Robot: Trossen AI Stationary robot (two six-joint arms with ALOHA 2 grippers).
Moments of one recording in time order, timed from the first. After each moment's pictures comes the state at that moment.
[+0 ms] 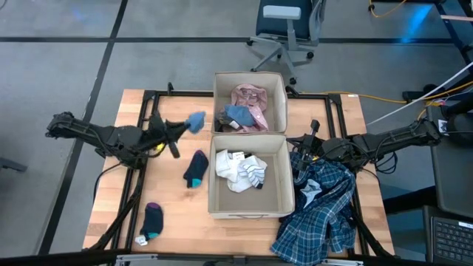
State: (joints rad) left arm -0.25 0.63 0.56 0.00 -0.84 -0.16; right arm 0.24 0.78 0.60 -0.24 0.61 -0.04
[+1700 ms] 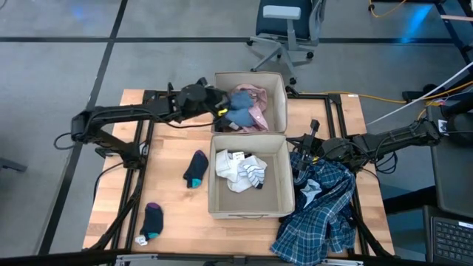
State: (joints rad) left arm 0.28 1.36 1.14 -0.18 -0.38 0.21; right arm 0.24 0.78 0.60 -0.23 0.61 -0.08
